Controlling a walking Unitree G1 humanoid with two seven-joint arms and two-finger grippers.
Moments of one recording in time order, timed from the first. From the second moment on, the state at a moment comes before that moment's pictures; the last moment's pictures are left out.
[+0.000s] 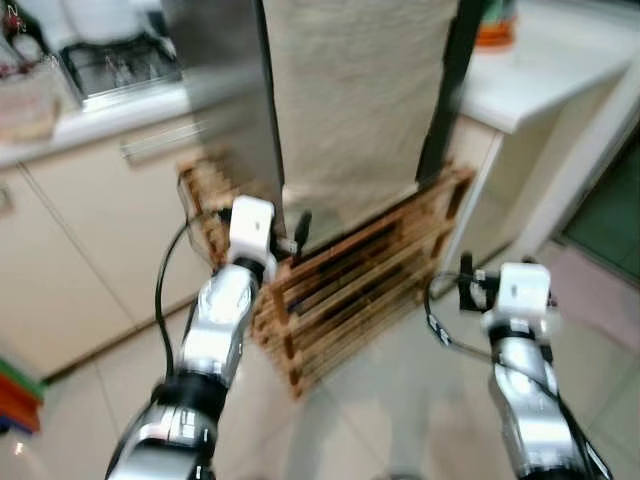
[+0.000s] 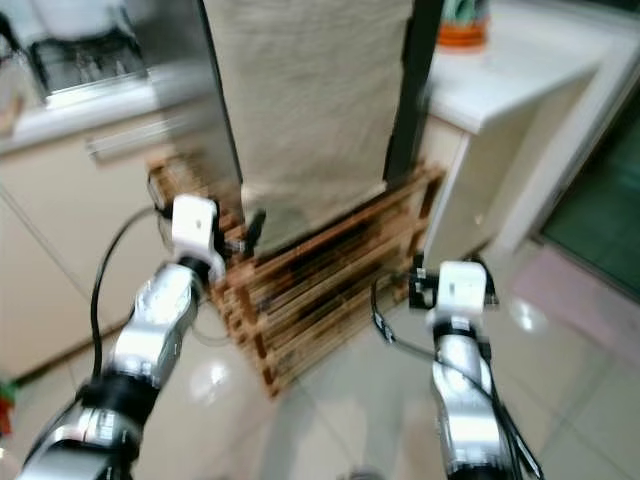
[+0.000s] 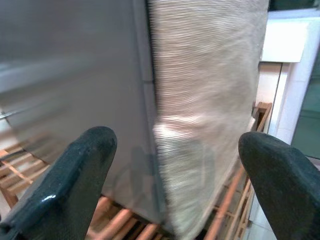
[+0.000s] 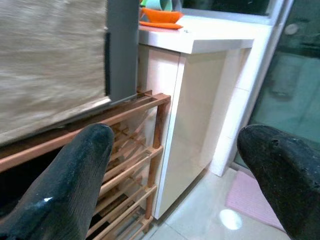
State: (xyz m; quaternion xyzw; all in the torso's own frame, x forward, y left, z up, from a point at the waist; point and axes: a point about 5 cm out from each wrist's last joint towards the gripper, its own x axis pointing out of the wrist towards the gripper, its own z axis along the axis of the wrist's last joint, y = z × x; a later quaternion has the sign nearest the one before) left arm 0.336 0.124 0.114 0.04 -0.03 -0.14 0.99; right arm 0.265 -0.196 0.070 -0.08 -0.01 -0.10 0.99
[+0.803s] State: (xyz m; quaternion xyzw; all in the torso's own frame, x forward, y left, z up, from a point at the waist) left arm 0.320 0.108 0.153 0.02 -0.14 -0.24 0.96; right arm 0.269 -0.188 0.106 -0.08 -0.08 -0.15 0.98
